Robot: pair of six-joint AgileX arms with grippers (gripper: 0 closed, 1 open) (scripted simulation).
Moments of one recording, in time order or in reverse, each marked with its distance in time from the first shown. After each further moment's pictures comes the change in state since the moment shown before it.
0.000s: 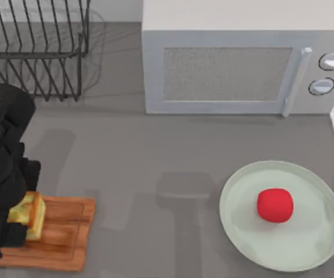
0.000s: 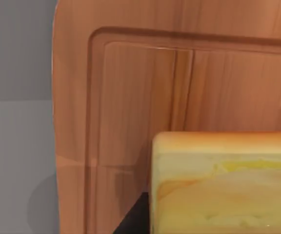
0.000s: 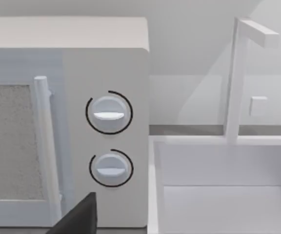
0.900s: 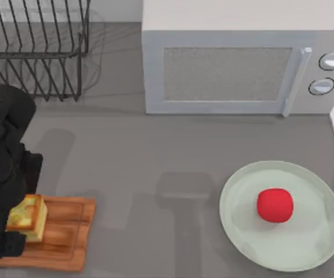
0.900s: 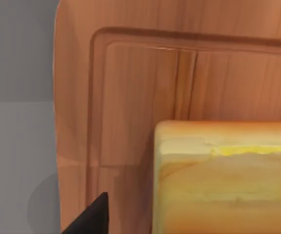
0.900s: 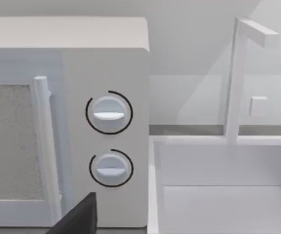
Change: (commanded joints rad) left arm 0.000 0.000 0.000 0.000 0.000 0.000; right arm 0.000 0.000 0.000 0.000 0.000 0.000
